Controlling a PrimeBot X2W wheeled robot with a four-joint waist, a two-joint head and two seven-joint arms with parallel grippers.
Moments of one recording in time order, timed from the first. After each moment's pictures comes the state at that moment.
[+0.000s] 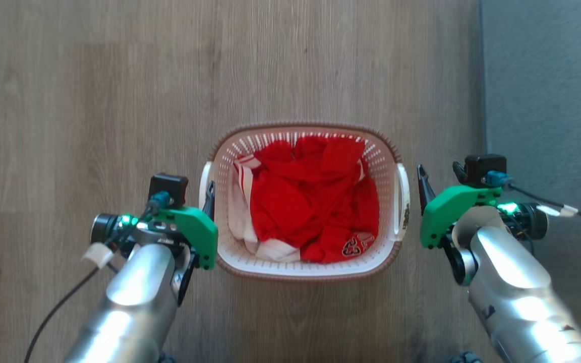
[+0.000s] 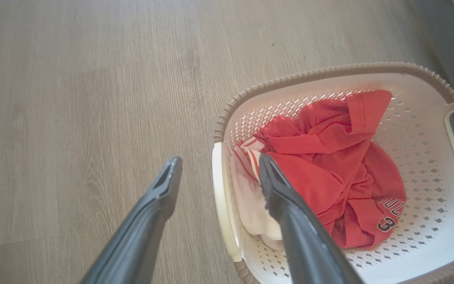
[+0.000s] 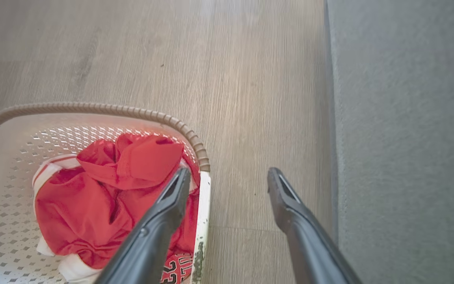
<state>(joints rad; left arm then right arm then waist) -0.59 0.03 -0.48 1.01 -0.29 0.00 -0.26 -0.60 -0.06 0.26 0.93 0.30 0.12 -0.21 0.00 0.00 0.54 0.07</state>
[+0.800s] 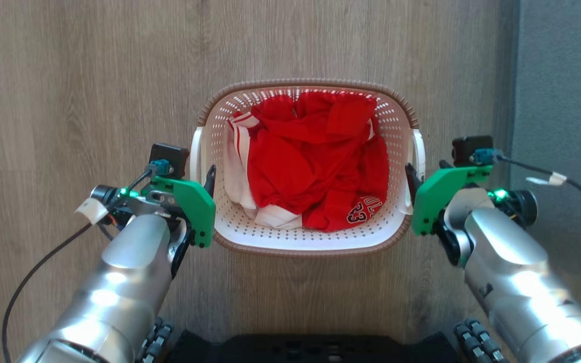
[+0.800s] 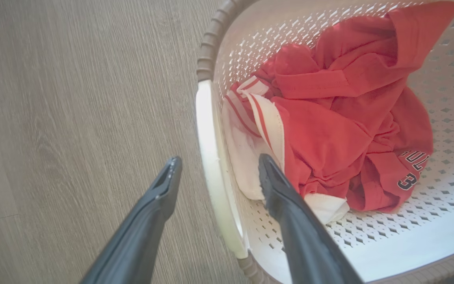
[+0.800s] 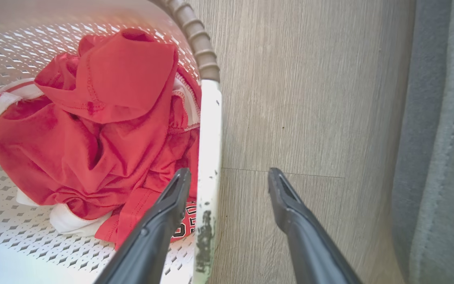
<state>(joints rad) -0.79 0.03 -0.67 1.23 -0.46 -0.08 -0.23 -0.71 -0.07 0.42 1.02 0.50 0.12 -0.07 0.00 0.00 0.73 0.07</state>
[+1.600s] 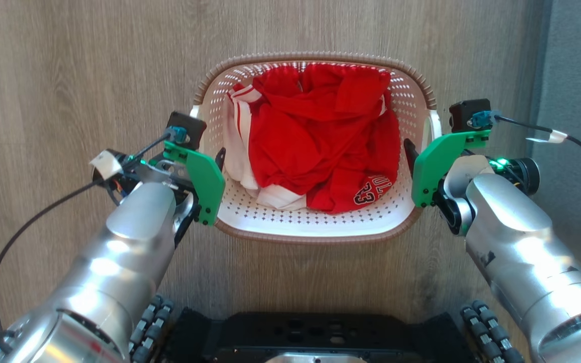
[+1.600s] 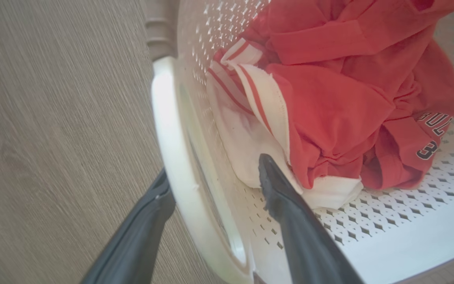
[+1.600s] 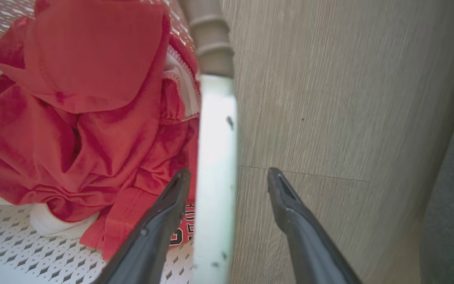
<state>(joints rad) -0.90 0.03 -0.86 1.25 -0.55 -0.10 -0.12 -0.84 -0.09 0.52 1.08 0.57 0.12 0.01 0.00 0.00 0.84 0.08</state>
